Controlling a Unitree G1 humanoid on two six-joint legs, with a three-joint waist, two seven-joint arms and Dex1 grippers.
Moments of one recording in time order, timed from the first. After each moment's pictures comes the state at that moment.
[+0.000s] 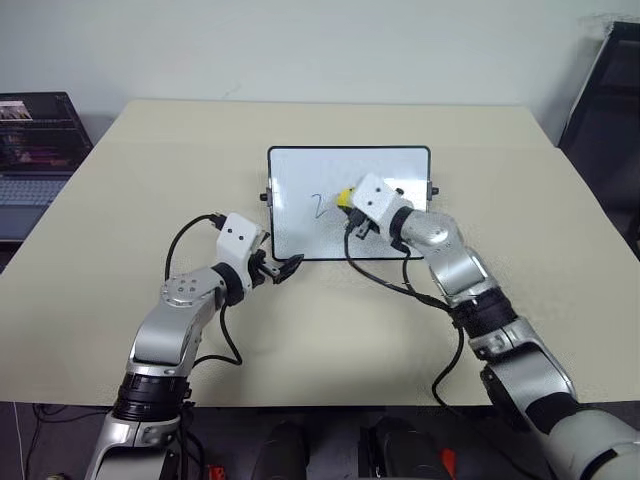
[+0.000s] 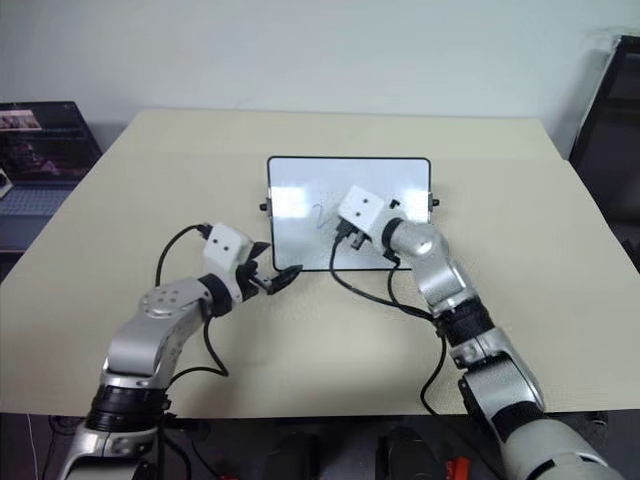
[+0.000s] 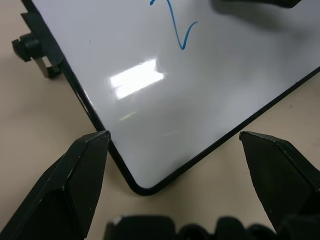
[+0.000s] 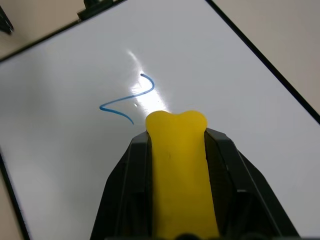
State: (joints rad) left arm -0.34 0.47 0.03 -0.13 -0.24 0.57 -0.54; right arm -0.79 -0.22 0.23 0.24 -0.15 0.27 0.56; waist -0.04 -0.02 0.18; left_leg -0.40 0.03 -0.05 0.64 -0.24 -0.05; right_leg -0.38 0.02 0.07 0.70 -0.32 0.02
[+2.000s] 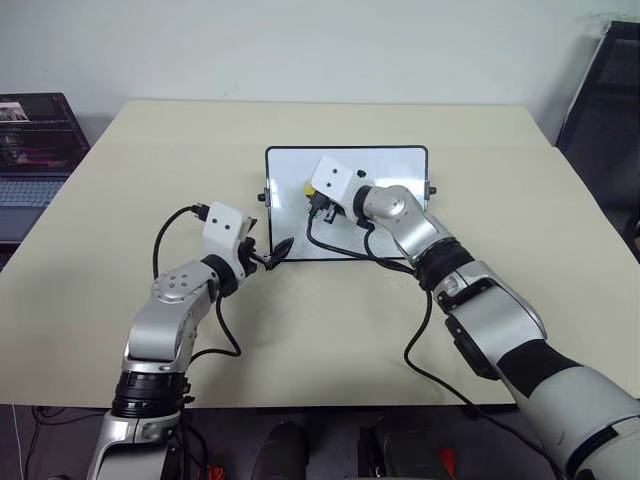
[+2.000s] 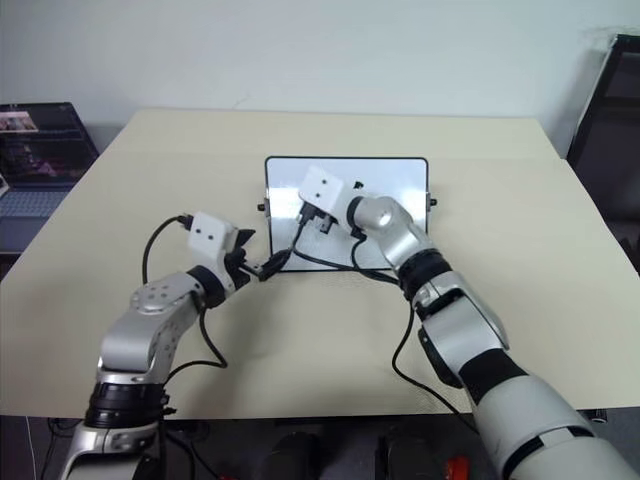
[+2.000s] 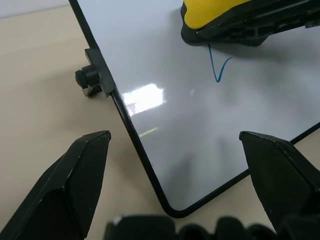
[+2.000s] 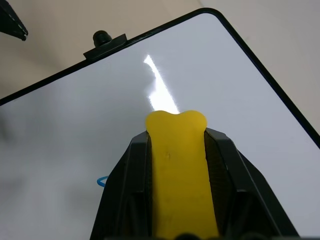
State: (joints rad) left arm -0.36 0.46 0.06 -0.12 -0.25 0.54 -0.47; right arm -1.23 -0.08 0.36 1.04 -0.24 -0.09 0.52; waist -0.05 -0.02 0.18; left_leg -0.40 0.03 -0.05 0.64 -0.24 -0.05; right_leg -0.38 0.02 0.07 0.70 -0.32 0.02
